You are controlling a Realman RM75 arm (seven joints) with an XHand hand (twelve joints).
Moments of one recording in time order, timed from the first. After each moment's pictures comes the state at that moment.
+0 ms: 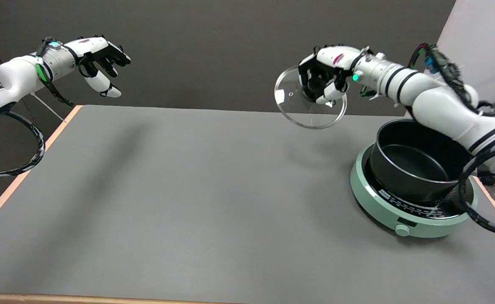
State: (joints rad) arm 0.67 -0.69 -2.02 1.32 1.06 -0.28 -0.04
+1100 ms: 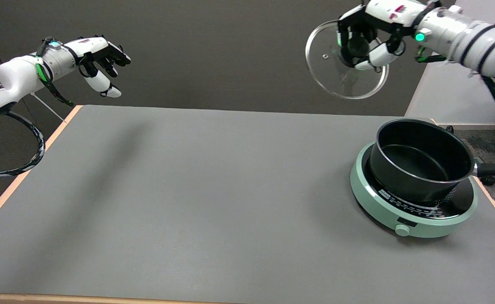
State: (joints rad) arm 0.40 -0.47 -1.56 1.65 1.20 -0.41 -0.04
